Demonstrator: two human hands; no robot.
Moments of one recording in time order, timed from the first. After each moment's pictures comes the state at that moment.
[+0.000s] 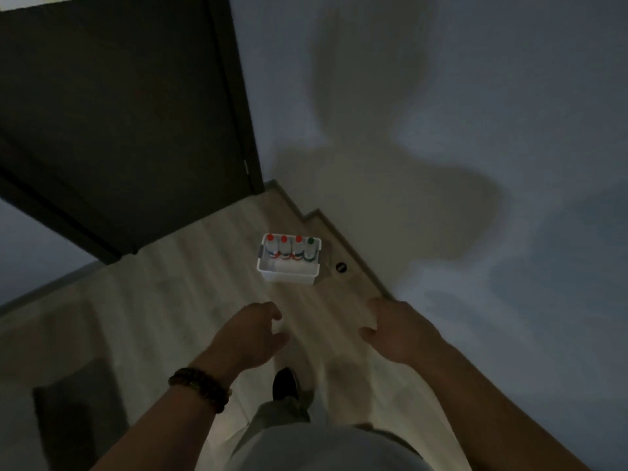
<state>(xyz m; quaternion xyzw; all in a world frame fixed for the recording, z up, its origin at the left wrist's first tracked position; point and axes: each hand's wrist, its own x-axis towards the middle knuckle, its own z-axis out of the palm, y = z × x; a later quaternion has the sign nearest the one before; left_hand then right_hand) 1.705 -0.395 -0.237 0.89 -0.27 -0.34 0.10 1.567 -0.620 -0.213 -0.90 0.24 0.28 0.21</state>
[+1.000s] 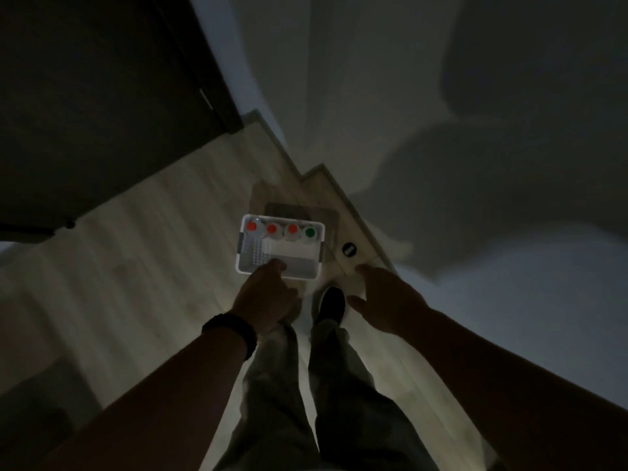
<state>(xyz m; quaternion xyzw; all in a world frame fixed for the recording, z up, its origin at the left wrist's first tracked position) 2.033 -0.637 -0.492 0.85 -0.10 -0.48 0.21 1.918 -0.836 -0.453 -0.84 0.25 0.41 0.26</state>
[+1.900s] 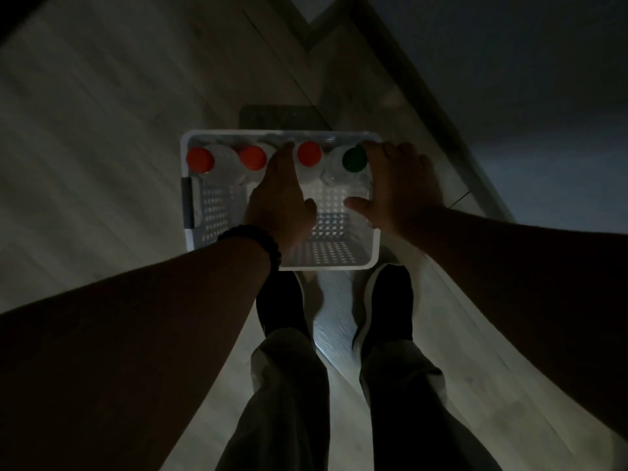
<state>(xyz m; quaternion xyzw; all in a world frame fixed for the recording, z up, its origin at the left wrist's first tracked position) 2.113 -0.665 -0.952 0.85 -0.15 -0.41 0.29 2.017 -0.836 -0.930 -0.93 0.24 0.22 0.20</state>
